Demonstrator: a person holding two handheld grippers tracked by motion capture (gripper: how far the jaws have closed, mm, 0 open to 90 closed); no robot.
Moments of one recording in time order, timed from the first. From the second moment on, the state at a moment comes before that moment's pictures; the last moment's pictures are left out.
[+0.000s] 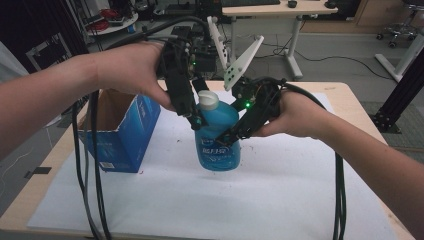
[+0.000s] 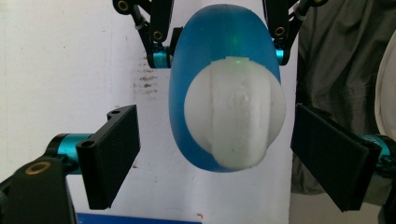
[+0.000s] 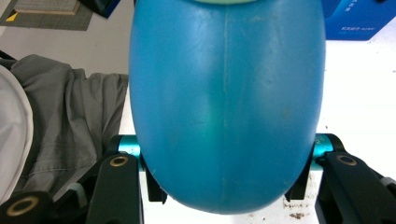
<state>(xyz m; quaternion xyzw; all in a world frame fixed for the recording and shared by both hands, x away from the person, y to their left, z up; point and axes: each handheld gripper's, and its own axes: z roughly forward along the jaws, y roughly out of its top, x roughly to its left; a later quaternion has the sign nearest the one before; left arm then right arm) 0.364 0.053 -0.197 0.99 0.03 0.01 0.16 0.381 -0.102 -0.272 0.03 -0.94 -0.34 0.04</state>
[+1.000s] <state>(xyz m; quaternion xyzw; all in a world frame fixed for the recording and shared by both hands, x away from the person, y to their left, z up) 0.359 0.047 -0.214 0.98 0.05 0.00 0.17 0.379 -0.103 -0.270 0.04 -0.94 -0.35 0.03</state>
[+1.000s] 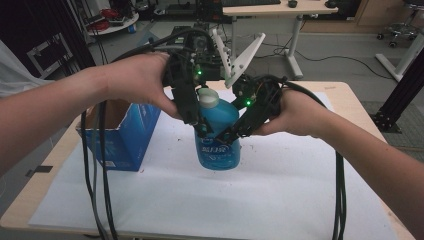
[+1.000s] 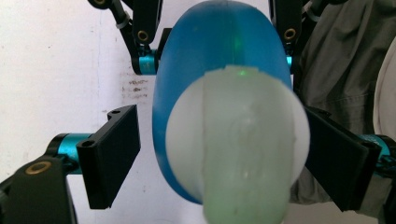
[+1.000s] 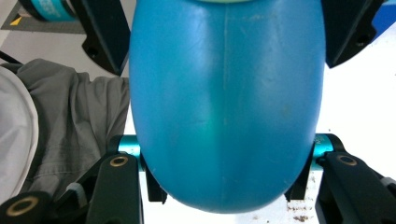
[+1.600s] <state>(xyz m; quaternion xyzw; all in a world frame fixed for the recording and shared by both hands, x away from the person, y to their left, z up) 0.360 0.046 -0.214 0.98 0.04 -0.01 0.18 0.377 -0.104 -0.270 0.03 -0.94 -0.35 0.05</state>
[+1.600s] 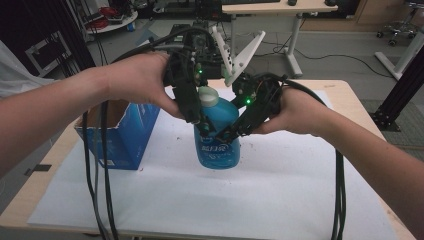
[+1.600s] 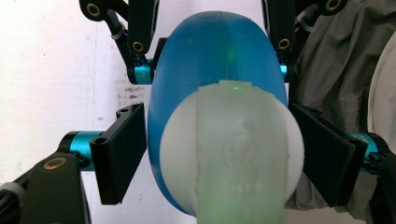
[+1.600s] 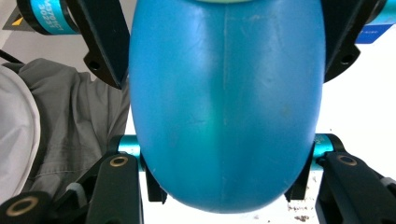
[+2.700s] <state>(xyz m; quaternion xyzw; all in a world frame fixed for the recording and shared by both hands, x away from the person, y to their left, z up) 0.358 0.045 -0.215 0.98 0.05 0.00 0.18 0.376 -0.104 -0.269 0.03 -0.94 -0.34 0.05</state>
